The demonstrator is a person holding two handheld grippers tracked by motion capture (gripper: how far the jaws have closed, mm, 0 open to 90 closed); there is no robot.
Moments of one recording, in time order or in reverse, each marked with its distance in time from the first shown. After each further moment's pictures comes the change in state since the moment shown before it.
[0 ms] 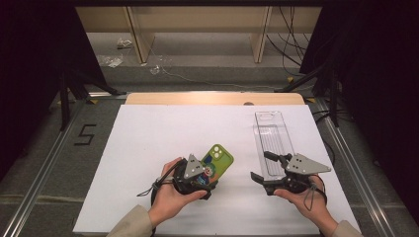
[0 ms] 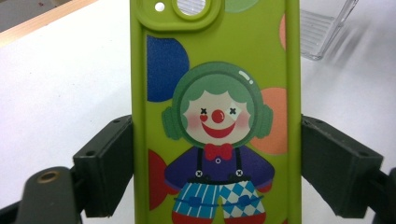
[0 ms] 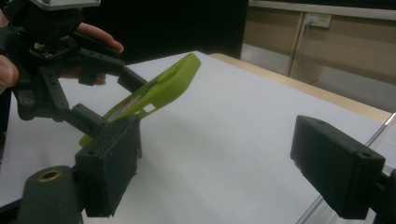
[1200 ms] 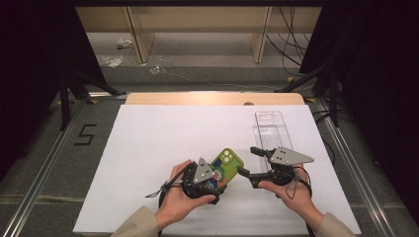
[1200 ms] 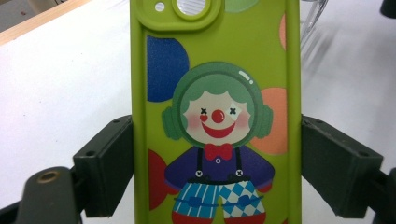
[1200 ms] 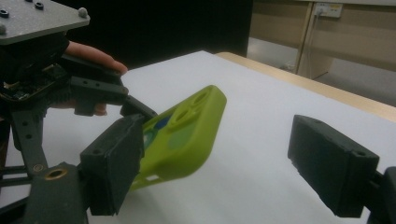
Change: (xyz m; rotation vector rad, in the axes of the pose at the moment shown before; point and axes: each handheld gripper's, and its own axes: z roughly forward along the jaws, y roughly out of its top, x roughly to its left) left arm -0.019 0.007 0.009 -0.008 -0.045 0.040; right arm 0.009 0.018 0.035 0.027 0.020 0.037
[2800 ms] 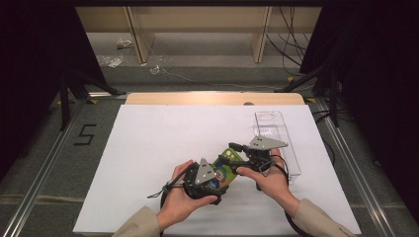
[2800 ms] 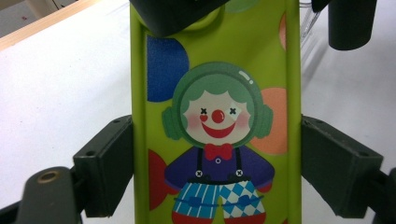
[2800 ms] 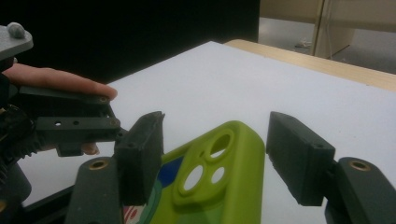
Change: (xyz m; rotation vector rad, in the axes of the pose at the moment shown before) left arm -0.003 0.001 0.002 -0.015 0.003 -0.001; right arm 0.002 0.015 0.054 0.059 0.040 0.108
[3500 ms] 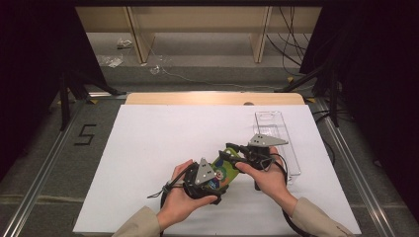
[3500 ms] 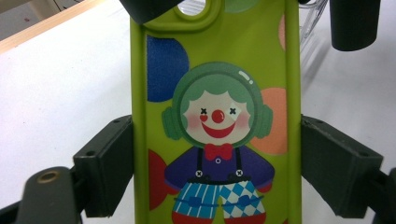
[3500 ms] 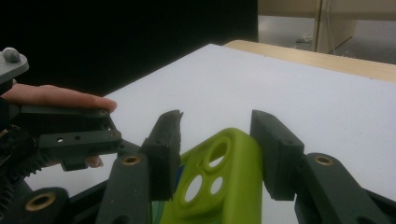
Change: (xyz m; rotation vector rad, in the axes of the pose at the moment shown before) left arm 0.000 0.000 0.000 -0.003 0.006 0.003; right arm -0.002 0.003 0.002 -0.009 0.004 0.070
